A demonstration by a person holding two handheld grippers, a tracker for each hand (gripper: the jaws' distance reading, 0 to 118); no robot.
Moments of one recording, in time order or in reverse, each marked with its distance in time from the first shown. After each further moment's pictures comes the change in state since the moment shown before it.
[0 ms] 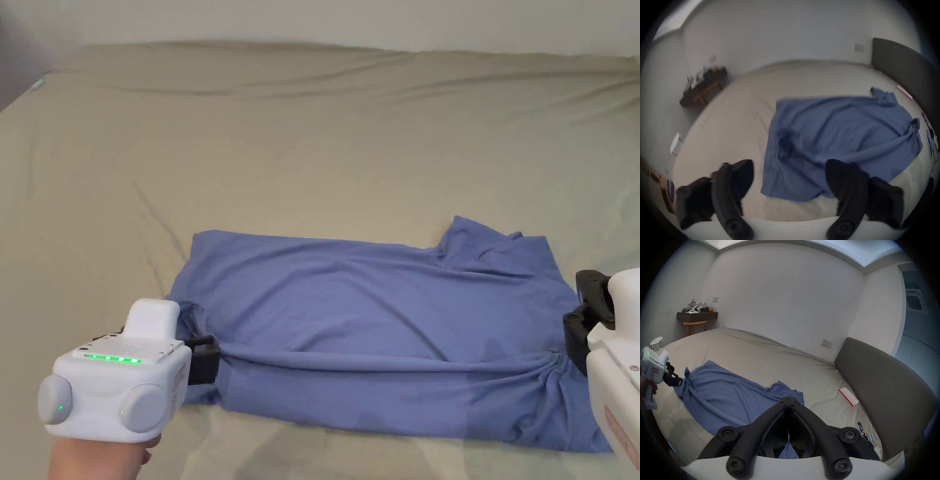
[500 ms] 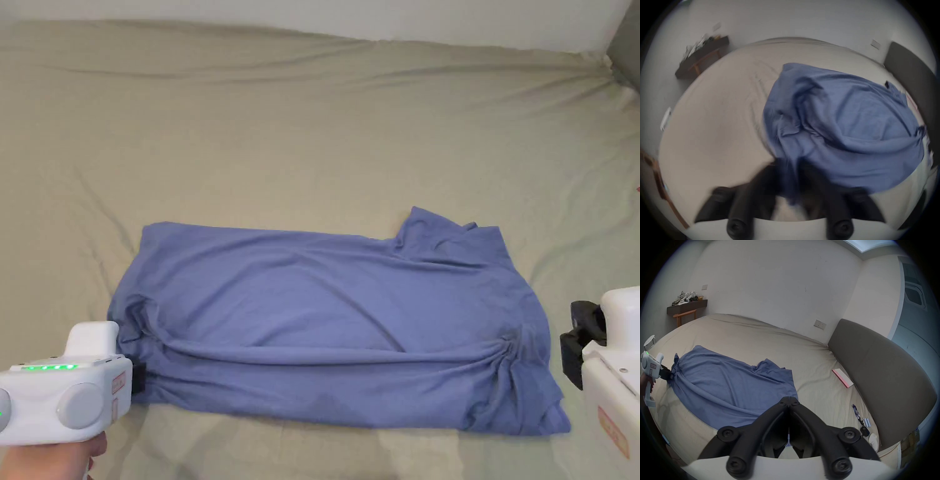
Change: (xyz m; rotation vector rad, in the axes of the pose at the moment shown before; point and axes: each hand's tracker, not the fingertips) left arm -0.010 -0.013 -0.042 -0.074 -0.022 0.052; right arm 0.034 -0.030 -0.021 -0.178 -0.049 -0.032
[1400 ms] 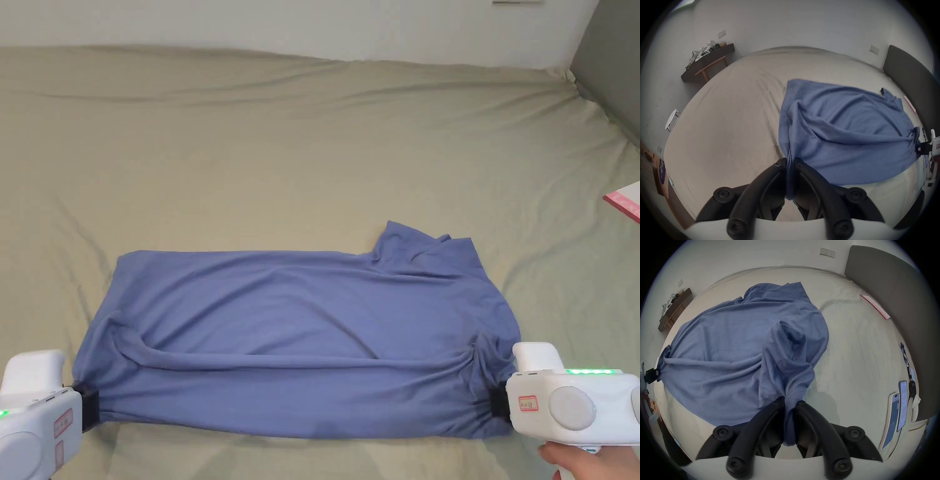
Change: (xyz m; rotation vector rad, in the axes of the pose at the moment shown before) left arm -0.013 -0.006 0.056 0.064 -0.002 0.080; right arm 0.014 -0.085 -0.150 -0.536 0.245 -0.209
